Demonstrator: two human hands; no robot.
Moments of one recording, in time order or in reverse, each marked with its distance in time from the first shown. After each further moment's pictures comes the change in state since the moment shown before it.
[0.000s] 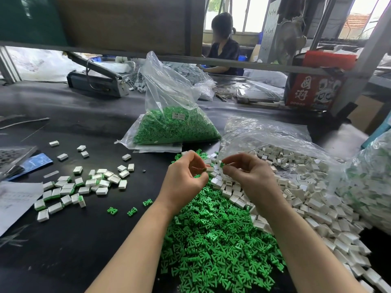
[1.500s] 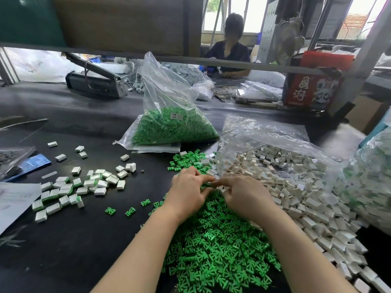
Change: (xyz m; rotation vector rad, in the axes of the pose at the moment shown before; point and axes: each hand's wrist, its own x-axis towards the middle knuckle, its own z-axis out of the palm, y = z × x) left_hand -0.002 -0.016 0.019 0.621 -0.272 -0.034; right_hand 0.005 0.027 0.005 -1.033 -0.242 -0.018
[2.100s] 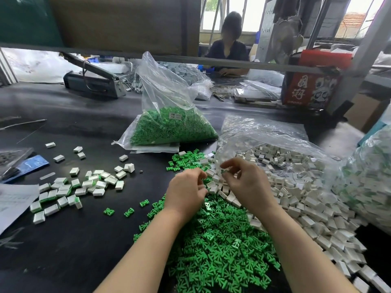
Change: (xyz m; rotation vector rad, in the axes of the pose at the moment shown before) left_hand -0.004 0.004 0.006 -0.119 0.210 -0.051; right_hand 0.000 0.001 -0.006 0.441 0.381 -0.017
